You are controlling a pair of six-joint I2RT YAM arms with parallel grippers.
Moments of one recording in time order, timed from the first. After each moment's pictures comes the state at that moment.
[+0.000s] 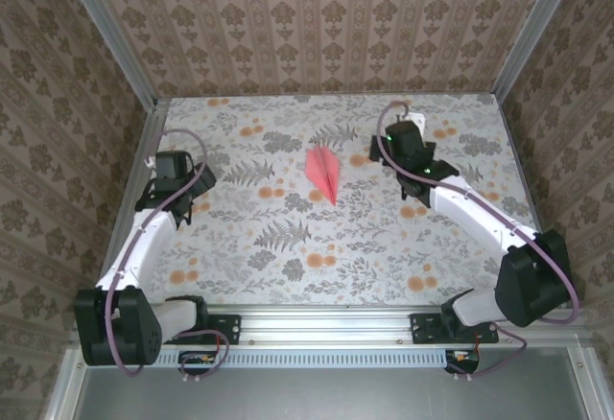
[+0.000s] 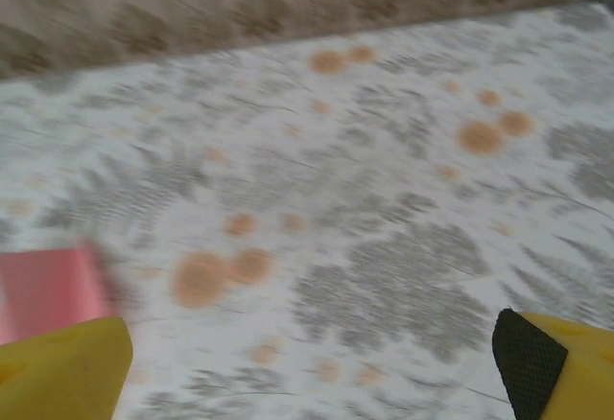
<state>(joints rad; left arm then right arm) -0.04 1.14 0.77 -0.41 -0.20 -0.47 0.37 1.39 1.01 -0.27 0.49 0.37</state>
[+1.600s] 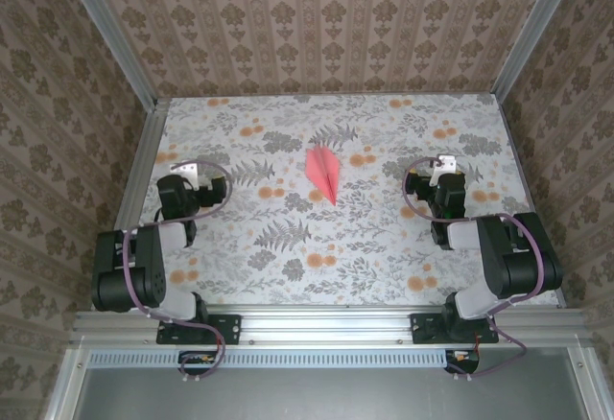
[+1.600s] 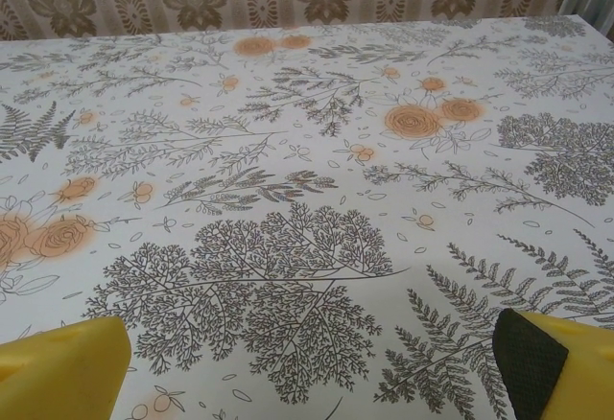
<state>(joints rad) 0.06 1.47 0.42 0.60 0.15 0.03 0.02 1.54 0.38 0.81 0.13 0.05</state>
